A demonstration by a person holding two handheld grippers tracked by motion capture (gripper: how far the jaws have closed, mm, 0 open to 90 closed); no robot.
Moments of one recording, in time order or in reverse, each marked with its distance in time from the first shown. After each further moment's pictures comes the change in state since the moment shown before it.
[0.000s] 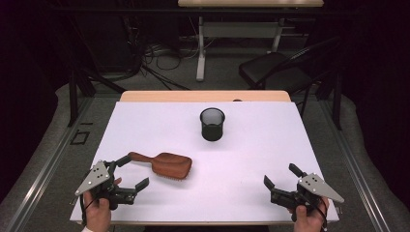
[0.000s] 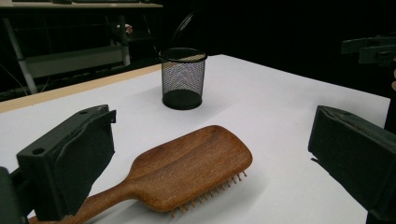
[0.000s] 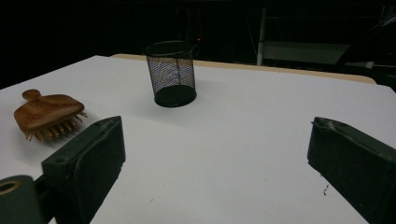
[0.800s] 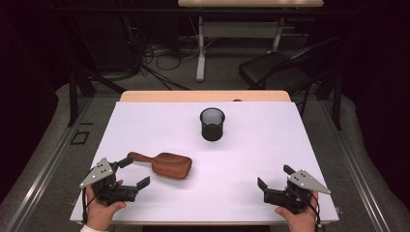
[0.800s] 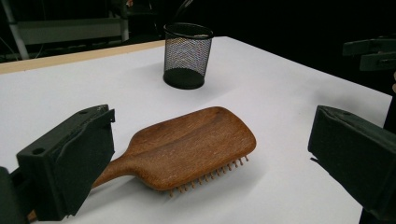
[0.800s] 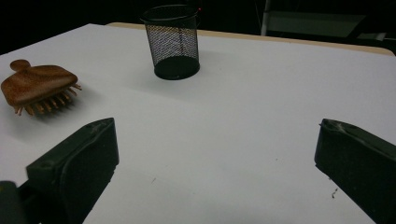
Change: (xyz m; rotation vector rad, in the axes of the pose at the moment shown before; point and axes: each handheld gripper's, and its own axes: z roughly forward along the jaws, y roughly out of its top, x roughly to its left) left arm 0.008 -0.005 0.005 0.077 -0.003 -0.089; right arm 0.006 -0.005 0.017 0.127 -0.002 -0.014
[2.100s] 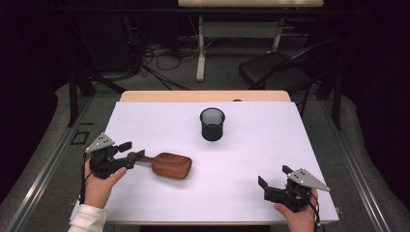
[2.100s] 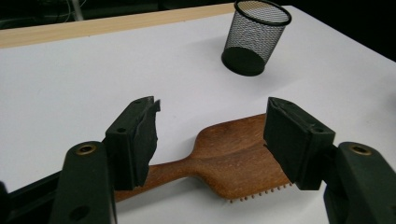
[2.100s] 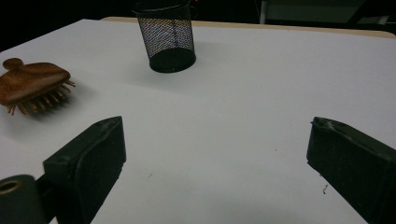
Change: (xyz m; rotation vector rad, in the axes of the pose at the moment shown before) left arm 0.036 0.051 0.019 0.210 0.192 -0.104; right arm -0.005 -0.002 0.005 0.027 -0.004 0.034
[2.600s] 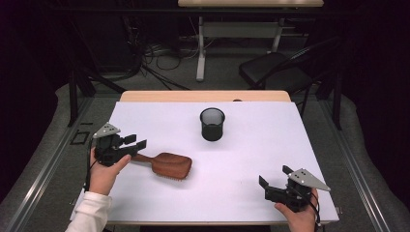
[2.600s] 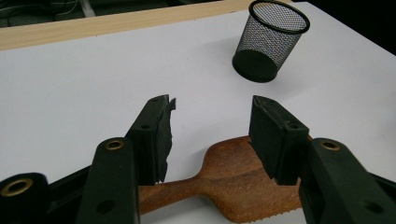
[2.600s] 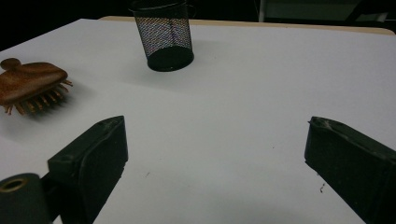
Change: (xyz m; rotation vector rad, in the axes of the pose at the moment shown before) left arm 0.004 0.026 0.014 0.051 0.034 -0.019; right arm -0.002 -0.001 0.000 0.004 -0.006 0.004
